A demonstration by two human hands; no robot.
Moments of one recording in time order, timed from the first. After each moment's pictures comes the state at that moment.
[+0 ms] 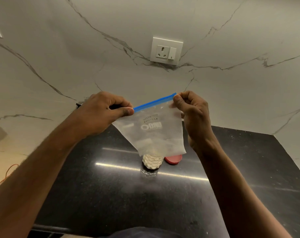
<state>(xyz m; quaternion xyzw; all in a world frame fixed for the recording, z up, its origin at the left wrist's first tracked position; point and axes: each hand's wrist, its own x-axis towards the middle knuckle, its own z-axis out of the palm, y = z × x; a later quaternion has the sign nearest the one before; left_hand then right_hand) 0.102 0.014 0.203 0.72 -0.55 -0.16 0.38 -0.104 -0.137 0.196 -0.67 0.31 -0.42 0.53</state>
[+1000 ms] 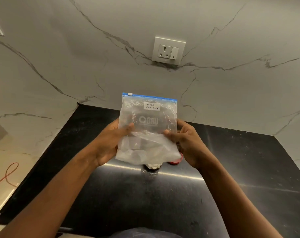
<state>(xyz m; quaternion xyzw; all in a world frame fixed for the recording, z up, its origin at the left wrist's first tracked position) 0.082 0.008 0.110 0.52 -0.27 -0.51 0.63 -0.126 -0.149 0.120 -0.63 0.29 -0.21 0.69</state>
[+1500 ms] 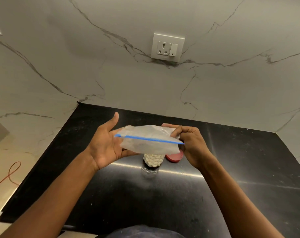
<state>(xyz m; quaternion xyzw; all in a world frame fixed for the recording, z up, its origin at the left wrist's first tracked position) 0.090 0.013 0.087 0.40 -0.11 -0.66 0.62 -0.136 -0.151 0.111 -0.60 0.31 -0.24 0.70</state>
